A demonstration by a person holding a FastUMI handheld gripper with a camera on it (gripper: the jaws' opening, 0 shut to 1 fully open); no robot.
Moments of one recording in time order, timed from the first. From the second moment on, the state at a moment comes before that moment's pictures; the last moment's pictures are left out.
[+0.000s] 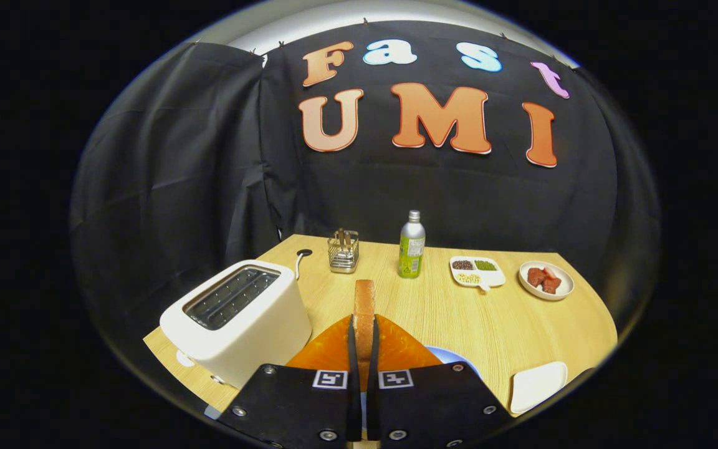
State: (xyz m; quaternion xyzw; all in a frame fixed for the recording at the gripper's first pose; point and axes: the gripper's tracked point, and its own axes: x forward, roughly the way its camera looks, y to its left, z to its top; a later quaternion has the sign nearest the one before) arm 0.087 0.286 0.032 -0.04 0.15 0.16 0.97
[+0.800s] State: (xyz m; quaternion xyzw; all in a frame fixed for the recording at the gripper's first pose) arm 0.091 0.217 -0.041 0.02 0.22 0.15 0.97
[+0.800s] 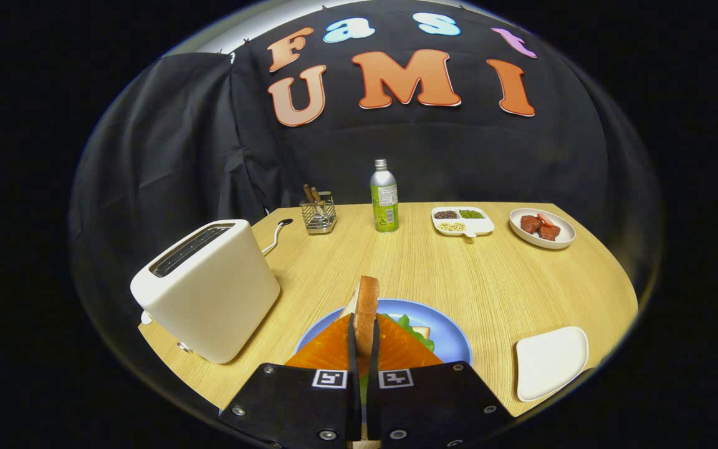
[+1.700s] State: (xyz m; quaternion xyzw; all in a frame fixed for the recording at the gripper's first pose) arm 0.106 0.124 -0.047 -0.01 0.21 0.07 0.97
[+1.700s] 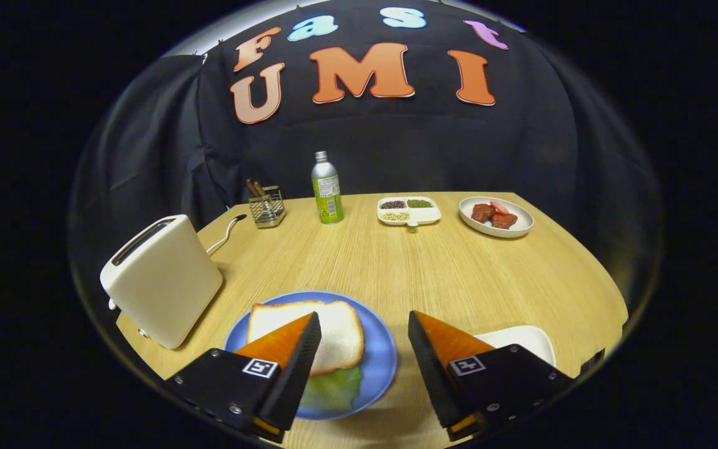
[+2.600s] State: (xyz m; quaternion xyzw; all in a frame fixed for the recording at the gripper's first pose) arm 0.088 0.043 0.027 -0.03 0.13 0.01 0.99
